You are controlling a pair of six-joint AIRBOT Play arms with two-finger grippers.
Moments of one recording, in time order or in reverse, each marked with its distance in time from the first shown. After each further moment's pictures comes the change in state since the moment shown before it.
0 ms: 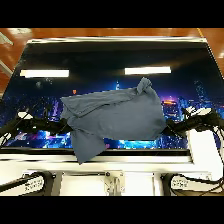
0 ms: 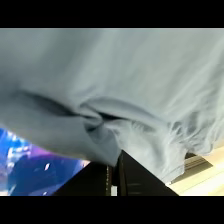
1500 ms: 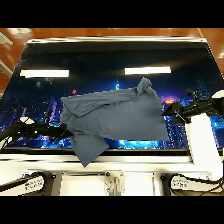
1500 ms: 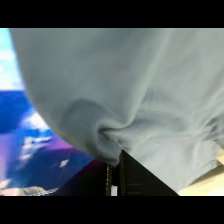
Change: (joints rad) left arm 0.011 -0.003 -0.087 0.037 0.032 -0.008; right arm 0.002 0.000 0.299 0.084 0.272 -0.054
